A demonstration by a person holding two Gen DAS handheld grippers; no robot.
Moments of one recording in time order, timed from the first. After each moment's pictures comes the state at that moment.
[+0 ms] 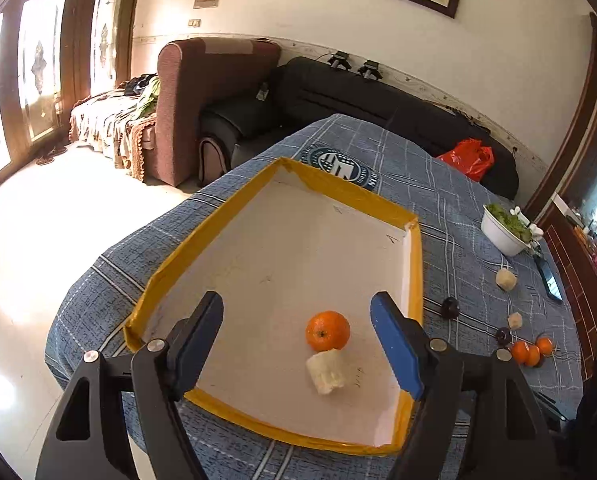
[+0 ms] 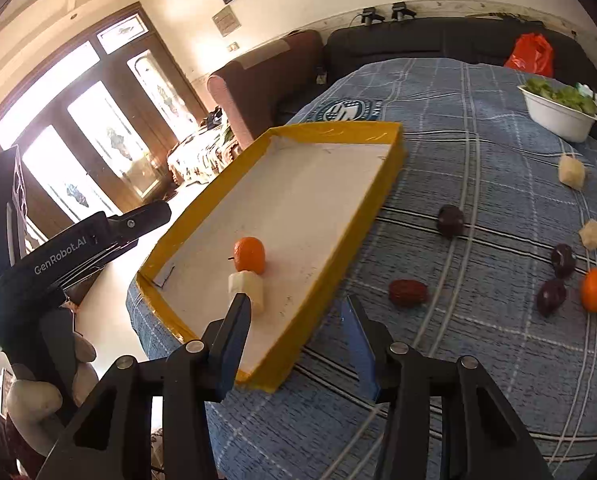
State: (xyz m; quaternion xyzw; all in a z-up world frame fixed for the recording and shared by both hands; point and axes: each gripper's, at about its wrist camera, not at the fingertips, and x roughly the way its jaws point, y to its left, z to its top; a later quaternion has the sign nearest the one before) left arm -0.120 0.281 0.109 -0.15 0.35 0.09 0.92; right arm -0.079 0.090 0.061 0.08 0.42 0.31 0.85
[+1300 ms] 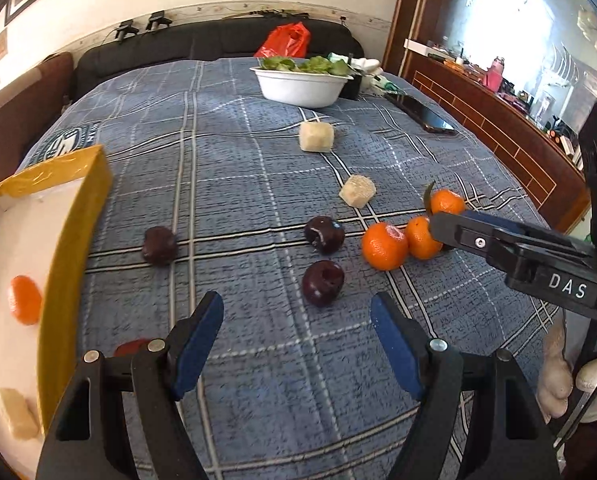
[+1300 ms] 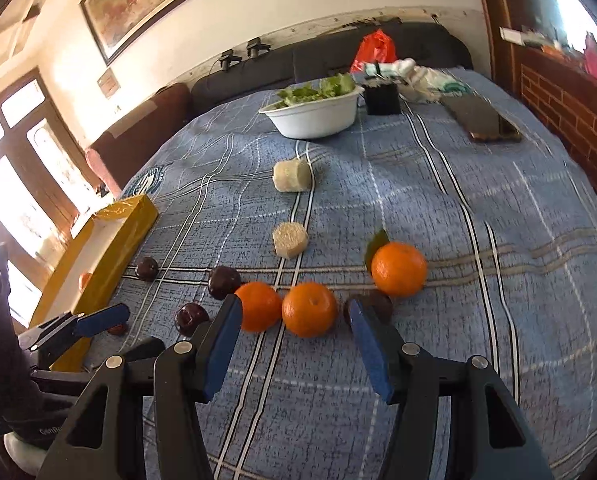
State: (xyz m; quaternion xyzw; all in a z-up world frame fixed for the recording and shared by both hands) left arm -0.037 0.034 0.030 0.03 0.43 -0.19 0.88; right arm -0.039 -0.135 0.035 0.11 0.40 0.11 0.90
